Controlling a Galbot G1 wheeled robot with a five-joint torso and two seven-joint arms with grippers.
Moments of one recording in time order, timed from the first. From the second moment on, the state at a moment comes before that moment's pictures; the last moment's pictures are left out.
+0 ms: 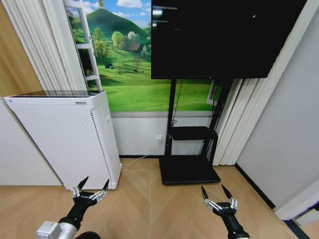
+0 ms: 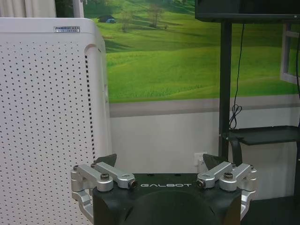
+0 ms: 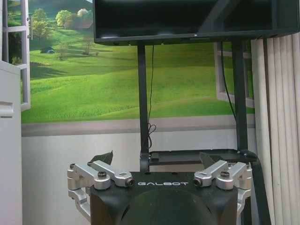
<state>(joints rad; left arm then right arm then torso) 1.97 -1.29 -0.85 -2.42 -0.39 0.09 0.11 -1.99 1.44 0.75 2.20 0.32 0.32 -0.18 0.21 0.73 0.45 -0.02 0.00</state>
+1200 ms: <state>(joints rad) 1.97 -1.29 -0.85 -2.42 -0.39 0.09 0.11 -1.99 1.44 0.75 2.20 0.32 0.32 -0.18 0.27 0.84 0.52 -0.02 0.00</state>
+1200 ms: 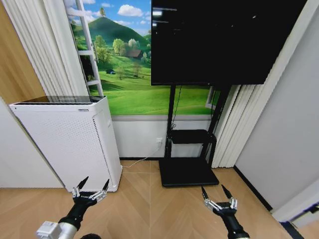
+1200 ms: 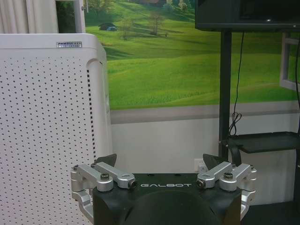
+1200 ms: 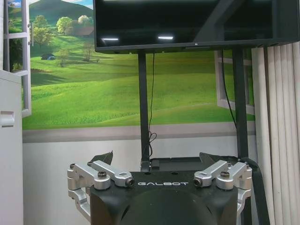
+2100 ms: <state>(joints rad) 1.97 -1.29 -0.85 -2.42 -0.39 0.09 0.11 -1.99 1.44 0.75 2.20 0.32 0.32 -0.18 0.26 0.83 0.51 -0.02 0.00</state>
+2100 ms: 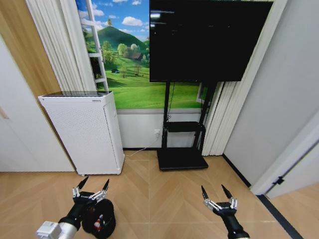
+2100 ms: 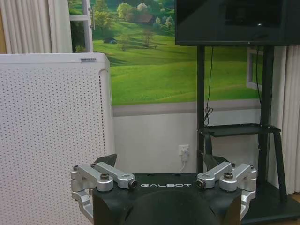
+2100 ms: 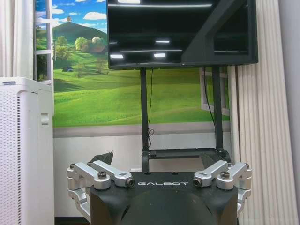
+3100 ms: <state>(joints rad) 1.97 -1.29 -0.85 -2.42 -0.39 0.09 0.11 -1.99 1.44 0.75 2.20 0.32 0.32 -0.18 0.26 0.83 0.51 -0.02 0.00</state>
